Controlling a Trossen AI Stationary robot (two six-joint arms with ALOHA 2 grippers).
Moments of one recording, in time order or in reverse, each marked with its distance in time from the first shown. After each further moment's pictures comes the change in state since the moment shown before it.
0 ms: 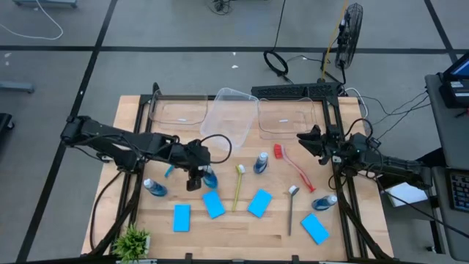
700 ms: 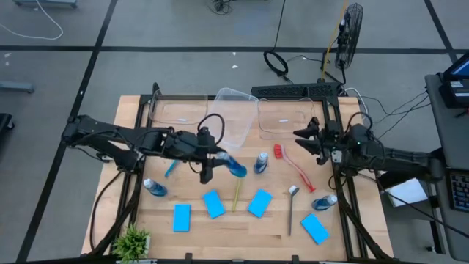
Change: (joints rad) left arm 0.001 0.014 0.146 0.255 -0.148 -0.022; right arm 0.017 0.310 0.248 0.018 -0.119 -0.225
